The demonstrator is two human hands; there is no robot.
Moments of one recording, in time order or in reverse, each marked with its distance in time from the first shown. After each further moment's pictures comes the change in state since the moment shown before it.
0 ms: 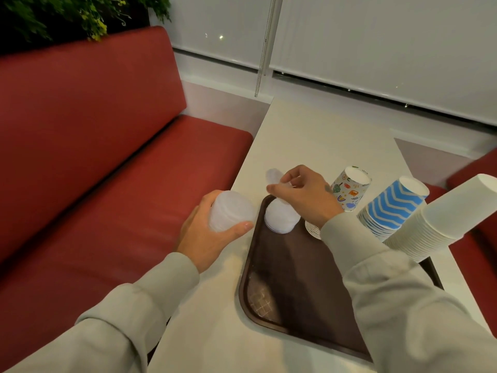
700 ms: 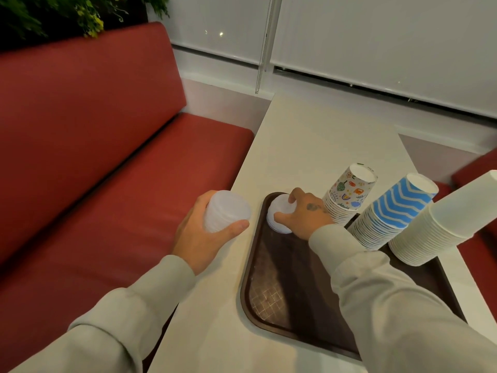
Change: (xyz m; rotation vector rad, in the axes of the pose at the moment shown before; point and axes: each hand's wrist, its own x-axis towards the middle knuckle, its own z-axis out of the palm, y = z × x) left_hand 0.003 -0.007 -0.001 -0.044 0.029 -0.036; right_hand 0.015 0.047 0.026 -0.478 -0.104 0.089
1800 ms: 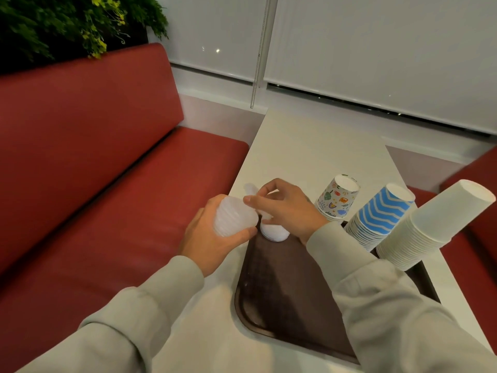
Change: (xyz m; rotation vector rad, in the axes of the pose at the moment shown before) left_hand -0.002 0.023 0.008 0.118 -0.034 0.086; right_hand -0.036 -0.042 -0.038 0.669 -0.098 -0.138
